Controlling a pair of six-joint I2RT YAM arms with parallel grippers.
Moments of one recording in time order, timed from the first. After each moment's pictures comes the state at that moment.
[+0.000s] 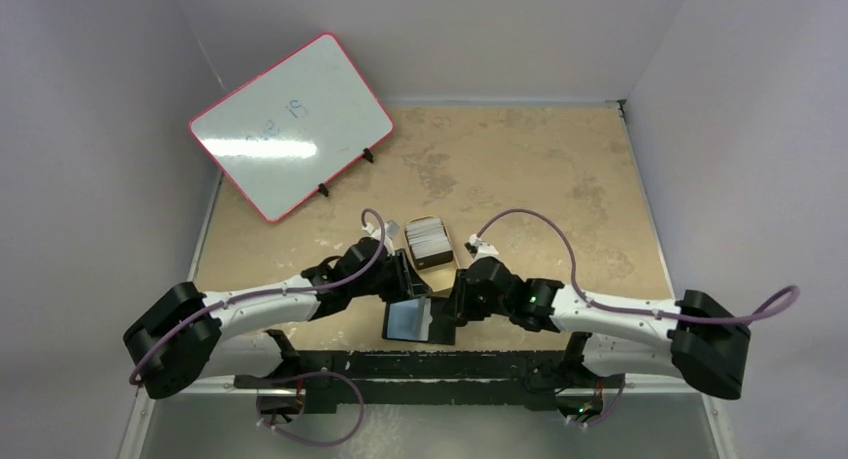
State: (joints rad) left arm -0.89 1.20 0.46 0.09 0.15 -1.09; right arm 1.07 1.17 0.48 -0.16 0.08 1.01
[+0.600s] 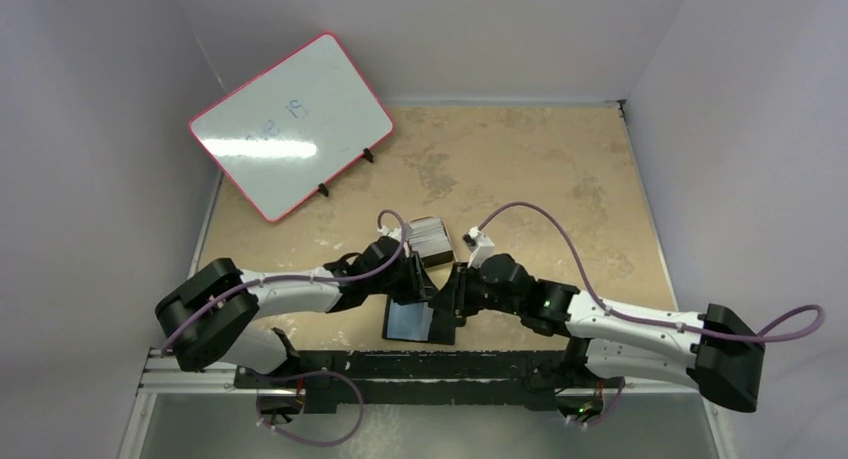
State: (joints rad) left arm -0.91 1.41 0.52 0.18 0.16 -1.11; right arm 1.07 0.97 0.46 -0.02 0.00 0.94
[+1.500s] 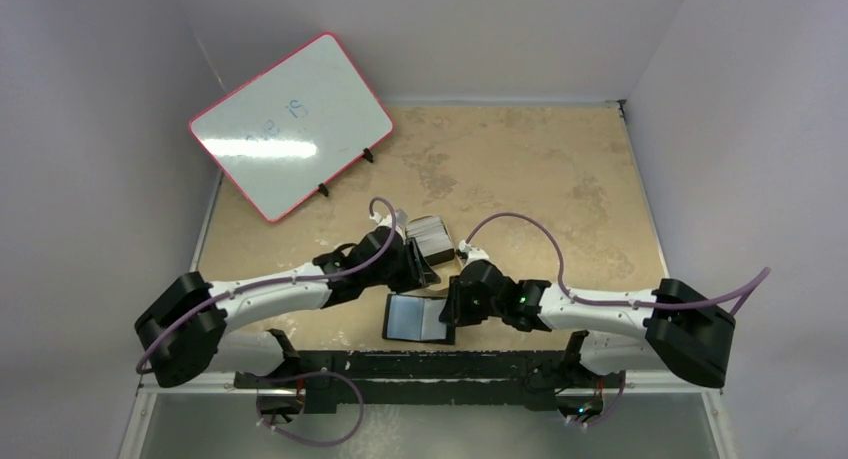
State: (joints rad) left arm -0.92 1.31 0.61 0.00 0.06 -1.11; right arm 1.07 1.22 0.46 -0.09 0.02 0.93
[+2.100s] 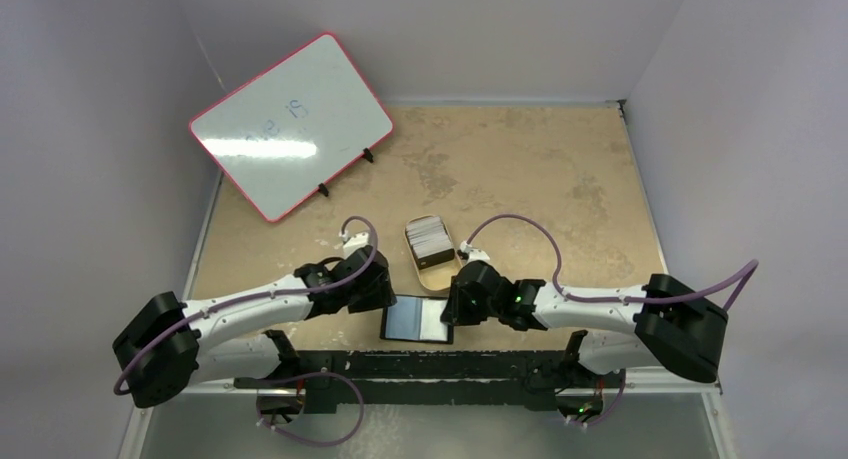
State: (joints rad) left arm -0.92 1.13 0.54 -0.43 -0.17 -1.03; right arm 1.07 1.28 0.46 -0.08 0.06 0.98
